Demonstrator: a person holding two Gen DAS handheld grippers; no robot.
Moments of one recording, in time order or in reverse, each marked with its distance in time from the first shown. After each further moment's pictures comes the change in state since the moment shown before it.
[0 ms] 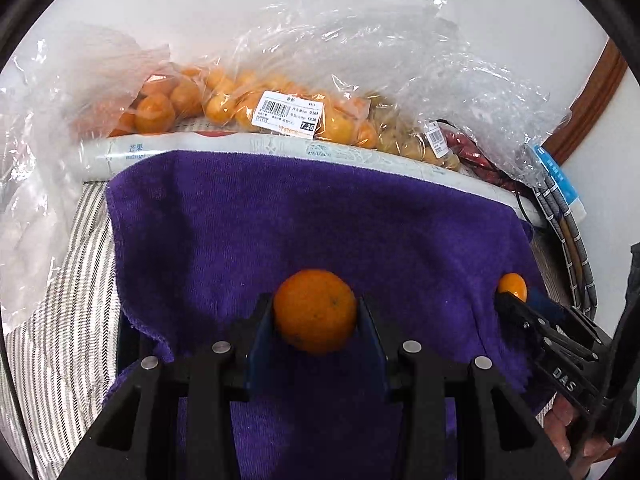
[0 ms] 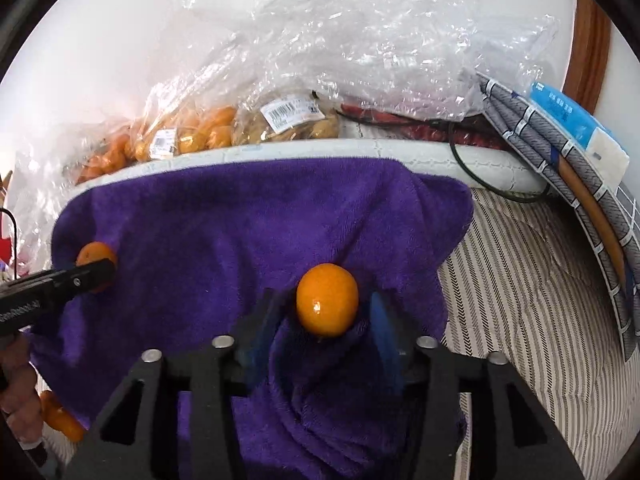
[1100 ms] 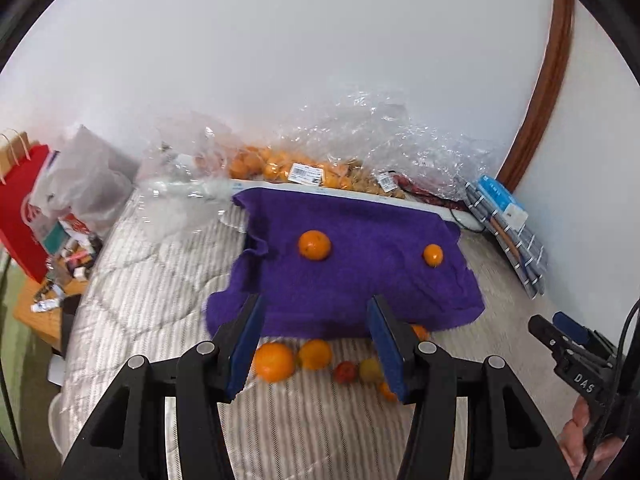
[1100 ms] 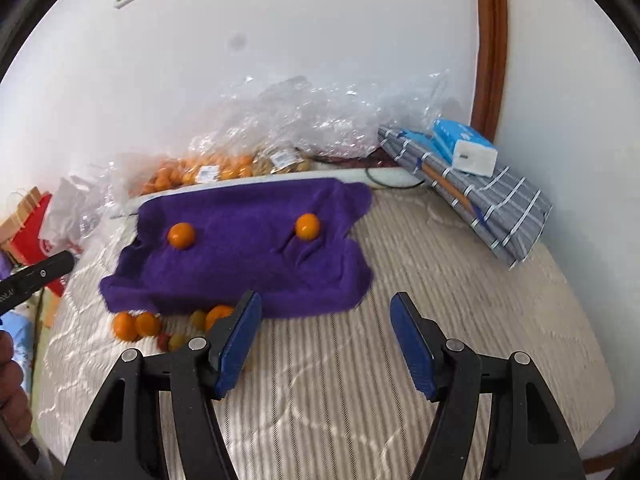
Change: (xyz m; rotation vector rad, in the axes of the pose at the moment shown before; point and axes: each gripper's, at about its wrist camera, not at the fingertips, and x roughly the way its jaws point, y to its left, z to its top) left arm -0.202 -0.011 -0.113 0.019 -0.245 0.087; right arm -0.203 0.002 -0.097 0.056 -0.152 -0.061
